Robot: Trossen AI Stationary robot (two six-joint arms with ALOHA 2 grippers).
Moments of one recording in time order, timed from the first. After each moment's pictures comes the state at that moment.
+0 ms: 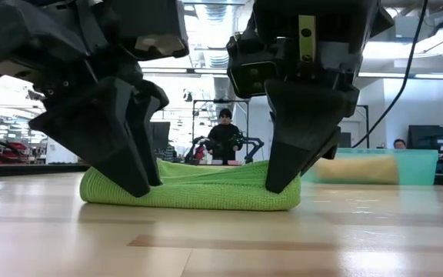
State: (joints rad) left arm -0.53 1.92 1.13 -0.32 -0.31 -0.40; right arm 0.38 1.99 1.22 -0.28 -0.13 0.73
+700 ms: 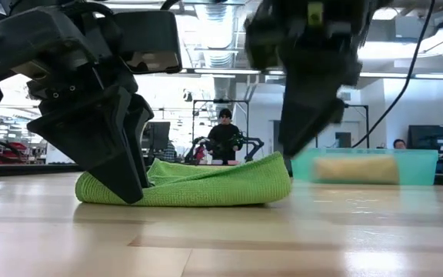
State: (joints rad) left arm -0.52 1.91 1.10 -0.34 -0.27 -0.58; right arm 0.37 1.88 1.22 -0.45 -0.04 0.72
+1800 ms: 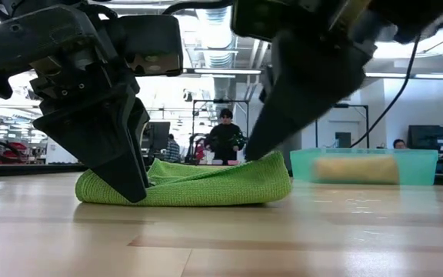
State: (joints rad) left arm -0.51 1.92 1.09 -0.32 -0.28 -0.65; right arm 0.48 1.96 1.22 -0.20 0.09 0.39
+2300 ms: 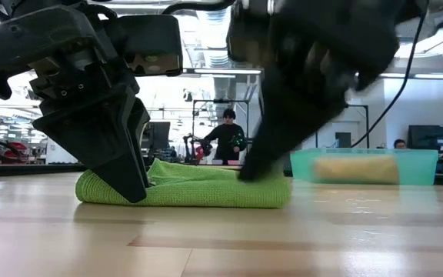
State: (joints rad) left arm -0.51 1.92 1.09 -0.32 -0.27 -0.65; right arm 0.45 1.99 1.22 -0.22 0.21 0.46
